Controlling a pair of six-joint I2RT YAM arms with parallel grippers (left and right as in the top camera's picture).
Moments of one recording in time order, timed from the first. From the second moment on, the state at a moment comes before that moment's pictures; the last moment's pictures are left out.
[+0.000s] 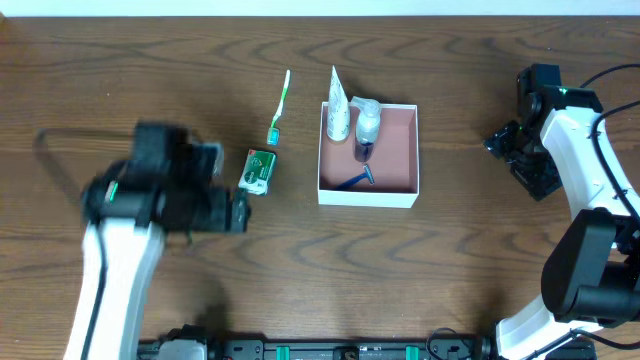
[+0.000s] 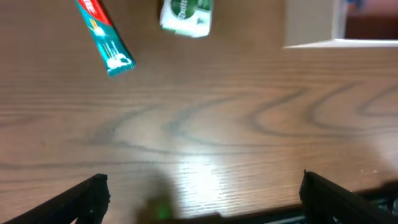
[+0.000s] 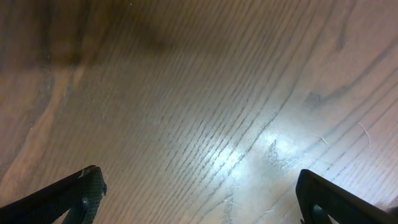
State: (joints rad) left arm -0.08 1.27 1.21 -1.31 0.19 -0.04; right arm -0.10 1.81 1.40 -1.14 0.22 0.93
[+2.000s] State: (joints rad) left arm -0.13 1.84 1.21 -0.82 0.02 -0.11; right arm -0.10 1.81 1.40 -1.14 0.22 0.93
